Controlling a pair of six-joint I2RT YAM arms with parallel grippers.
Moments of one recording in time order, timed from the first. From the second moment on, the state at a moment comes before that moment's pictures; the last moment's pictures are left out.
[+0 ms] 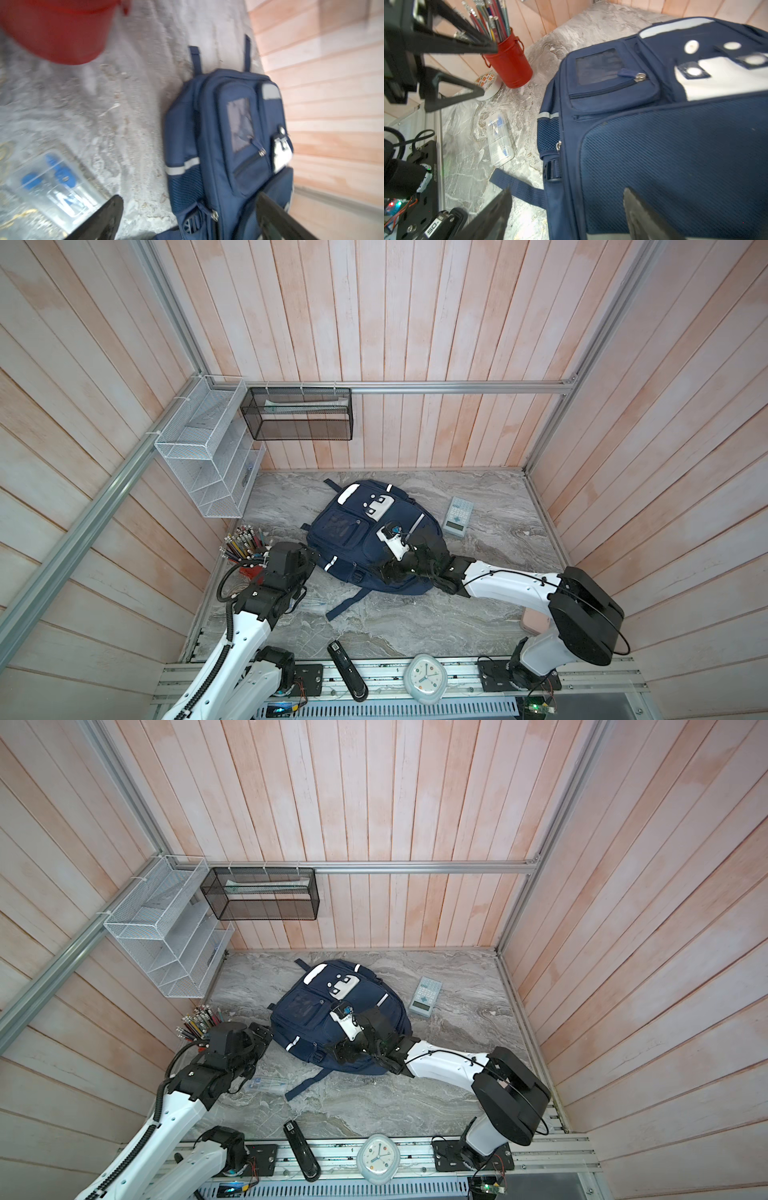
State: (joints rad) left arm -0.26 0.81 0.65 -0.55 -0.10 -1.14; right arm 0.93 1.56 0.87 0.19 -0.21 0.13
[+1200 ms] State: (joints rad) left arm -0.18 1.20 1.12 -0.42 0.15 -0.31; right arm 1.23 2.34 1.61 0.03 -0.20 -0.19
